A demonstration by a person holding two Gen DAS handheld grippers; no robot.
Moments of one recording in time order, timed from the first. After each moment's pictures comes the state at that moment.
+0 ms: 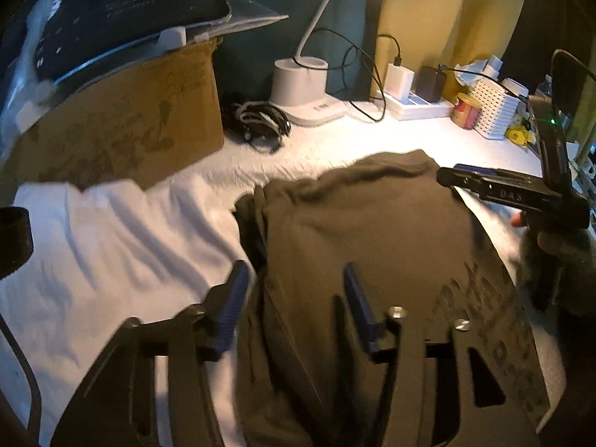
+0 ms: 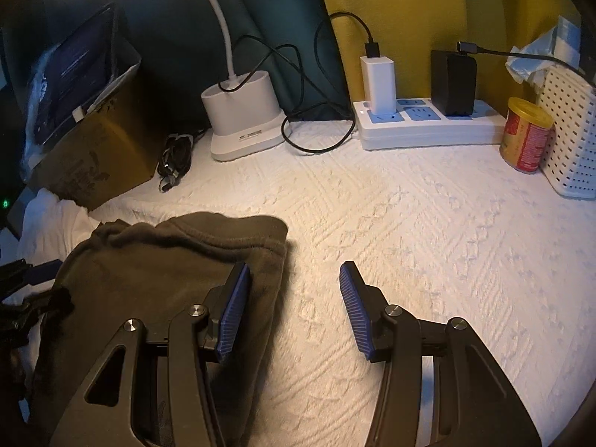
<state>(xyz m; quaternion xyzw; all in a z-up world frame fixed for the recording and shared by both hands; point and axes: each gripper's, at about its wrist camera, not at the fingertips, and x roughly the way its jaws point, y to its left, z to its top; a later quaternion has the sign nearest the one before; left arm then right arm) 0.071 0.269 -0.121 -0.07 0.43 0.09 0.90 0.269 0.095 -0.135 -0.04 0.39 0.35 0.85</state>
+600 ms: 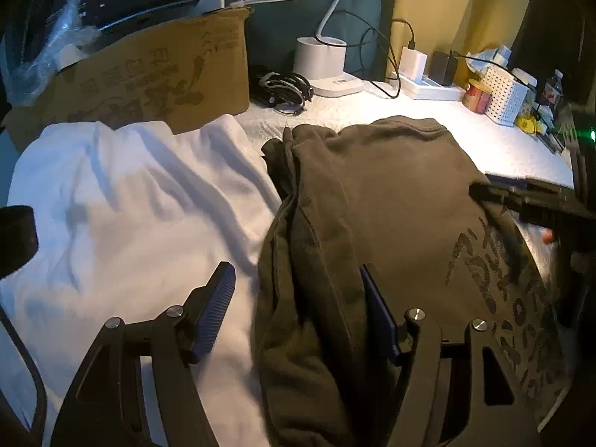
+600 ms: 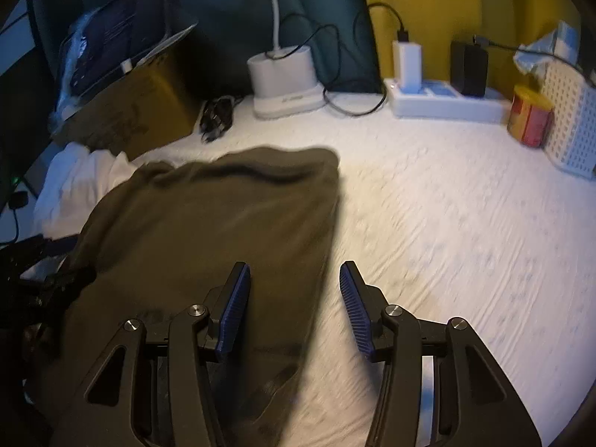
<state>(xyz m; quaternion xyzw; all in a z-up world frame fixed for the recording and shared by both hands) 0.038 0.272 -0.140 -0.08 0.43 0.12 0.89 0.203 0.093 -0.148 -0.07 0.41 0.38 0.83</state>
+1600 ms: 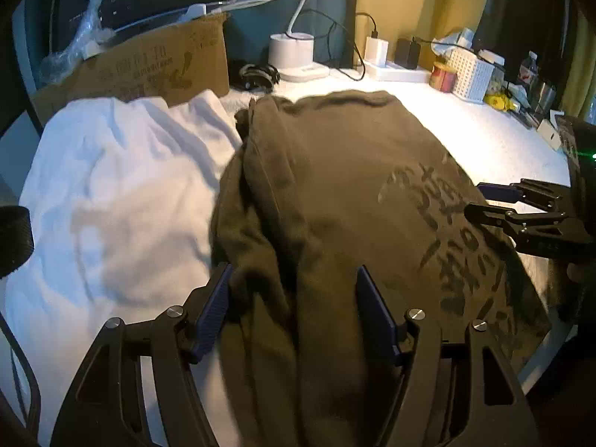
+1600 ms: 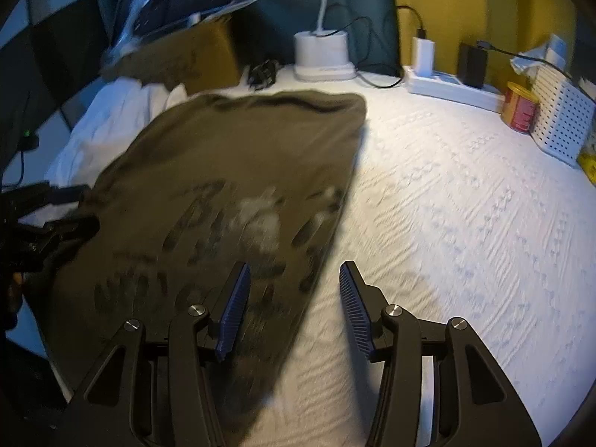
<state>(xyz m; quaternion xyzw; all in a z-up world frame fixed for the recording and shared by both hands) -0.019 0.223 -0.142 -0.07 0.44 0.10 0.89 0.120 0.051 -0.153 -0.14 0.38 0.40 0.82</state>
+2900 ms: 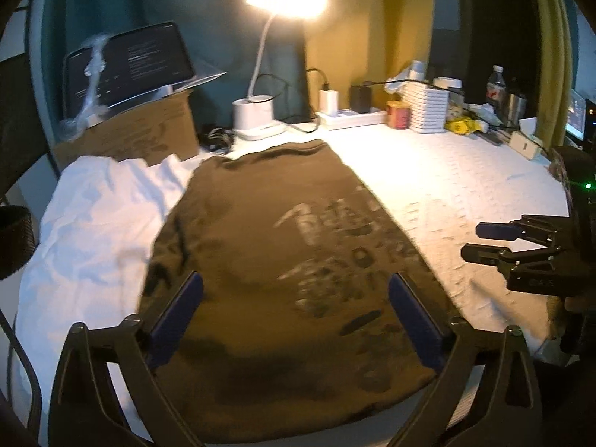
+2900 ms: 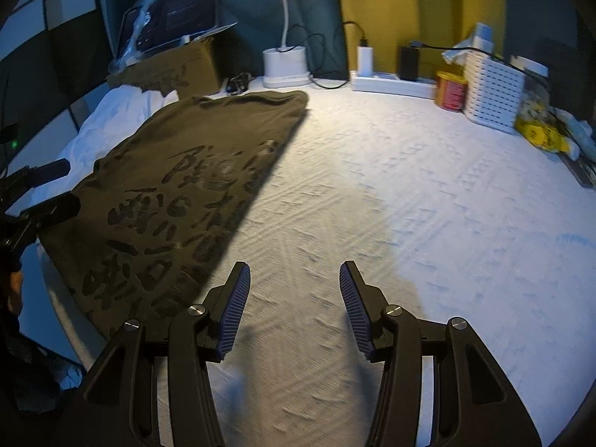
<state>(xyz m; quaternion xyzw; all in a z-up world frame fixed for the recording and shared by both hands) -0.040 0.115 -0.111 -0.03 0.33 0.11 0.94 0.082 -0.061 -0.146 -0.11 0.36 0.36 0.85</state>
